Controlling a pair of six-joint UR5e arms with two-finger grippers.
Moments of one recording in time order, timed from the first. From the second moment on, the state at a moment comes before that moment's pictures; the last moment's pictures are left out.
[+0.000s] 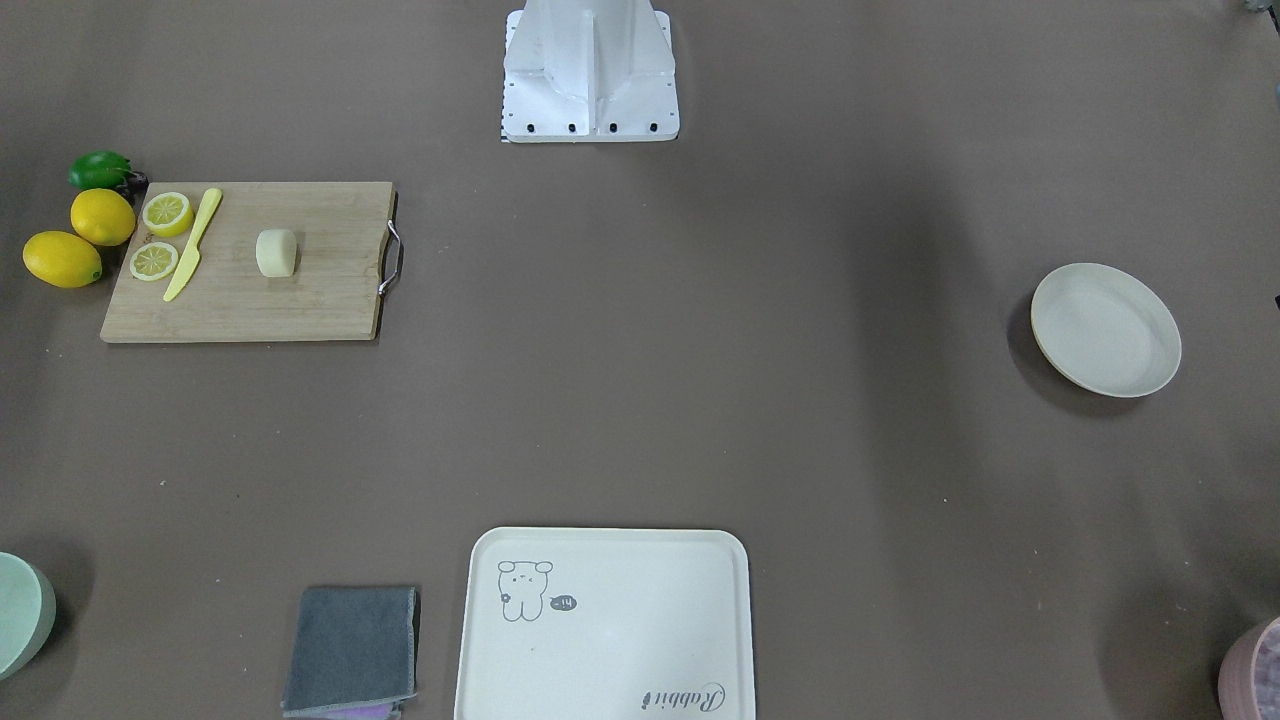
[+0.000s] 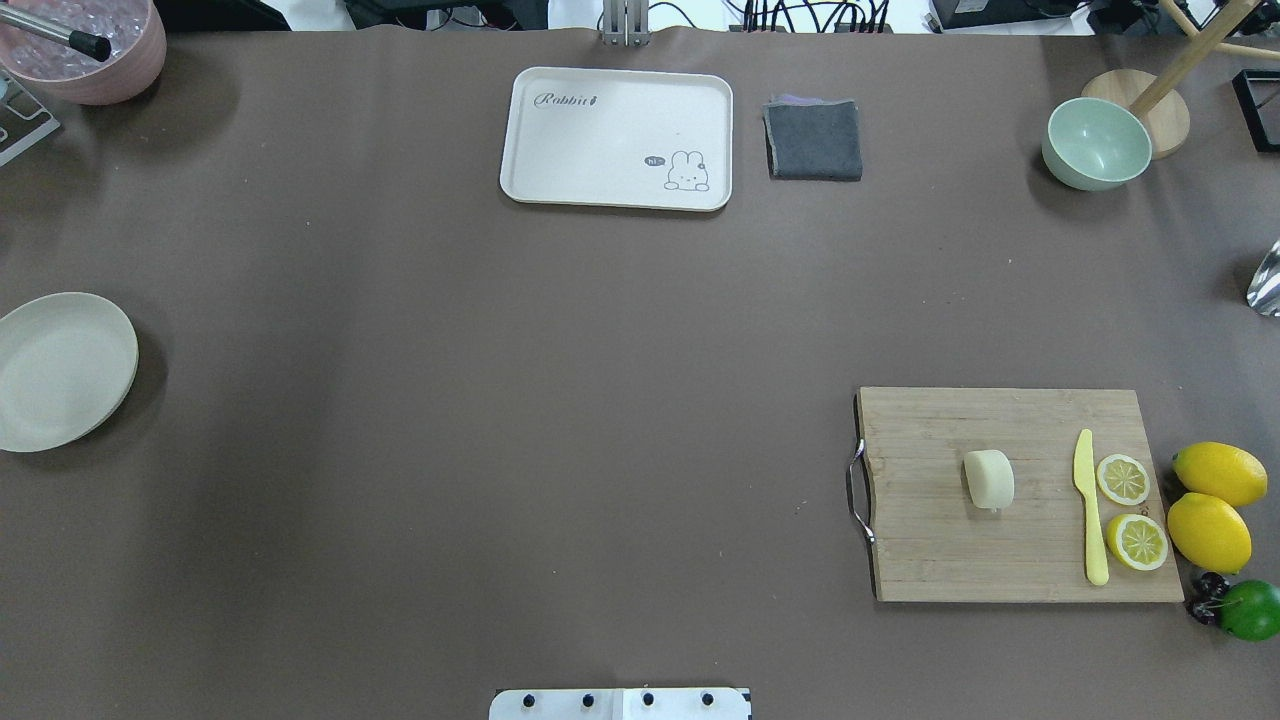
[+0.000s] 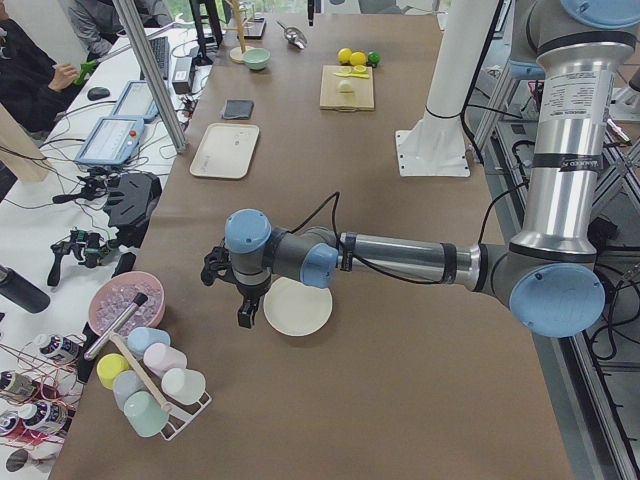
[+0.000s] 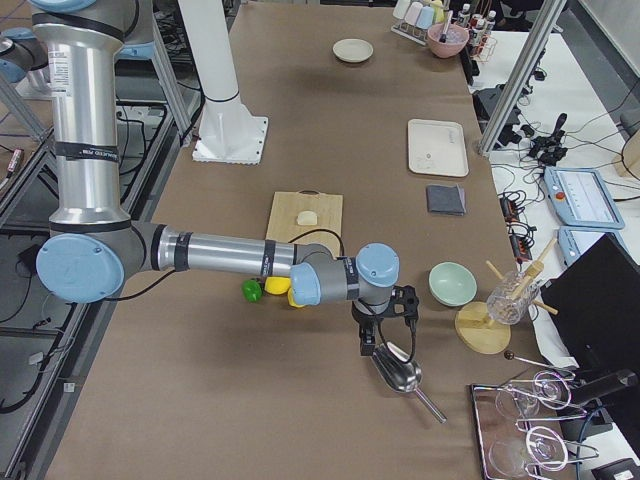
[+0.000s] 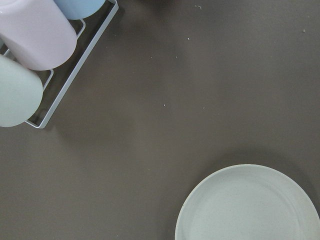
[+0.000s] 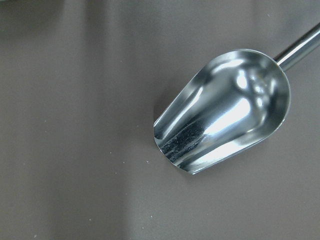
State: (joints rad) left arm -1.47 -1.62 -1.60 -1.76 -2.35 -0.08; right arm 1.45 -1.58 1.50 -1.33 2.29 0.18
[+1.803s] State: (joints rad) left arm -1.46 -1.60 -1.63 -1.79 -2.35 -0.08; right arm 1.45 -1.67 1.50 -1.12 2.34 0.17
